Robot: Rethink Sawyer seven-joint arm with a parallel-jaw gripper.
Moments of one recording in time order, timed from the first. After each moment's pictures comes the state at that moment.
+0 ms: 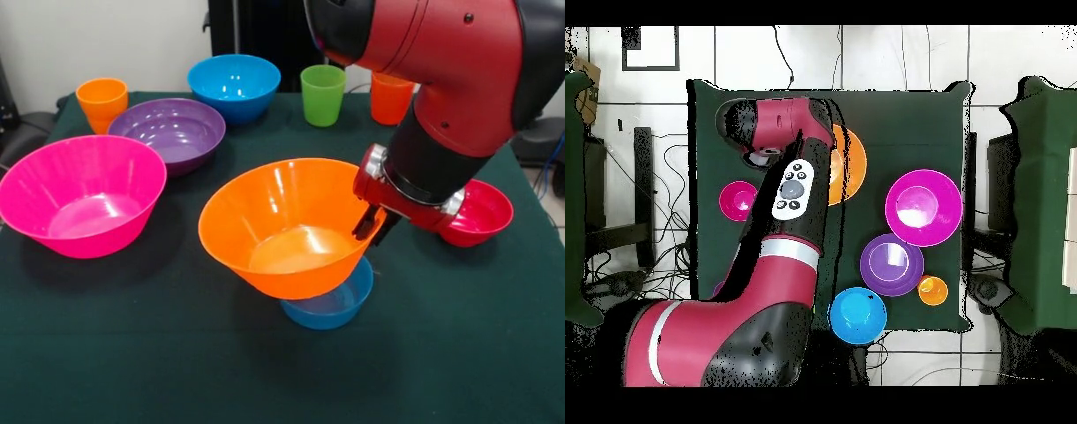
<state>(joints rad) 0.10 -0.15 -0.32 0.85 0.06 1.07 2.09</state>
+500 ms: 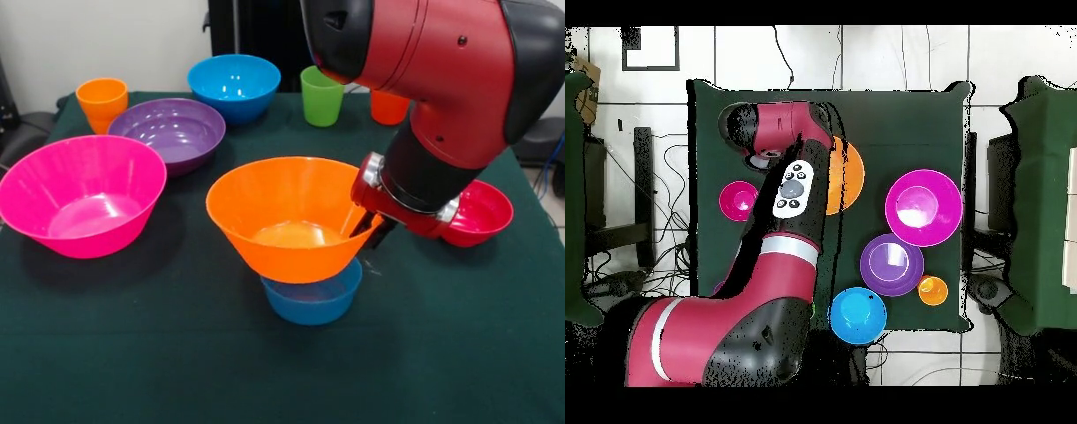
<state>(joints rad) 0.10 -0.13 -0.32 0.85 0.06 1.07 2.09</state>
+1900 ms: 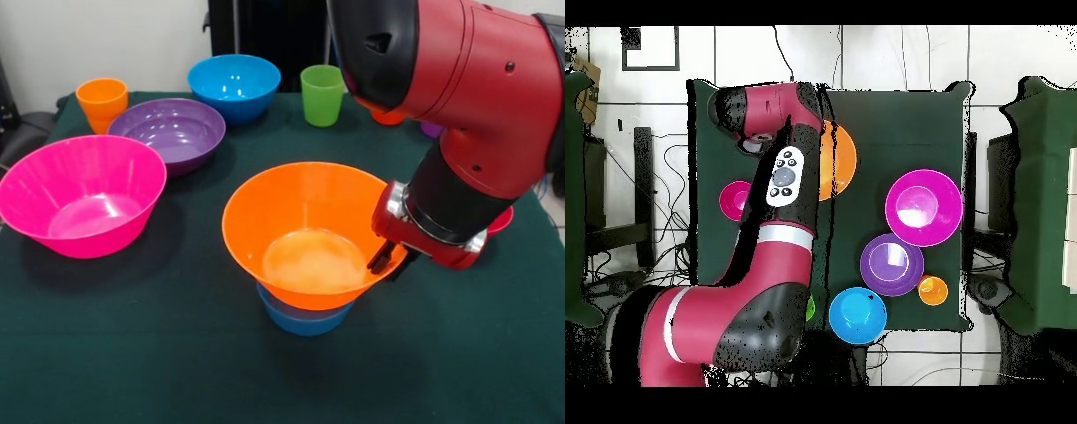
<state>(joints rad) 0.10 -0.03 -0.33 0.63 0.06 1.15 2.09</state>
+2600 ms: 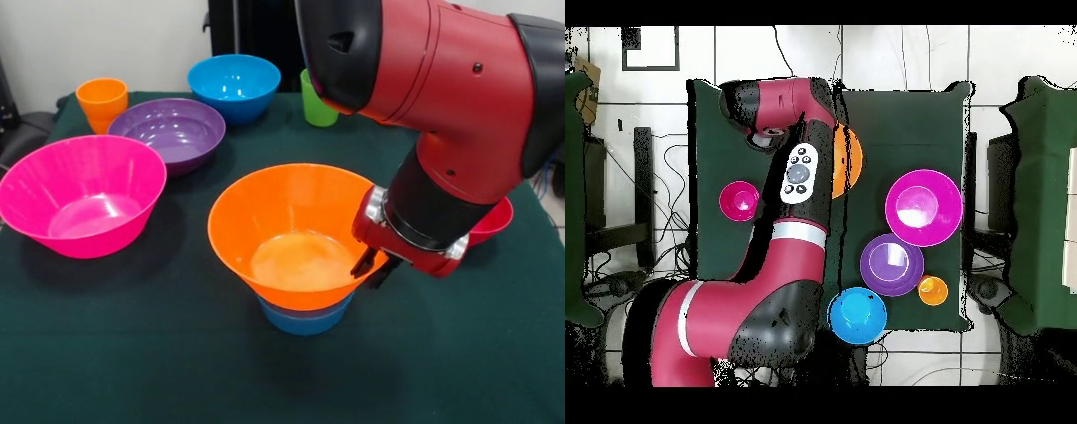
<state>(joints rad) 0.06 -0.02 -0.33 0.60 0.06 1.16 2.09</state>
